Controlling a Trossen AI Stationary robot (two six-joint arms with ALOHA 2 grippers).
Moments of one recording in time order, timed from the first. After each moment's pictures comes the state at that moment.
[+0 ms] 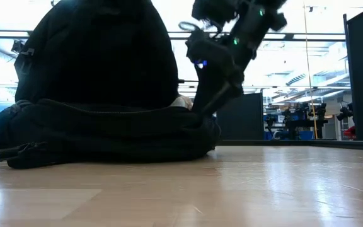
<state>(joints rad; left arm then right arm) -0.38 1.54 1.63 -1.25 -0.52 -0.45 0.09 1.80 1.18 -0.37 0.17 0.45</state>
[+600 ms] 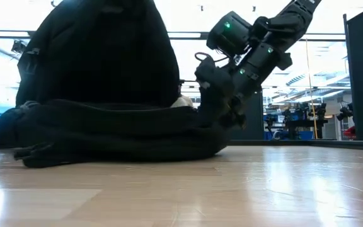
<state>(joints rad) -0.38 1.54 1.63 -1.23 -0.52 -0.45 -0.01 1.80 0.92 0.05 0.05 0.52</state>
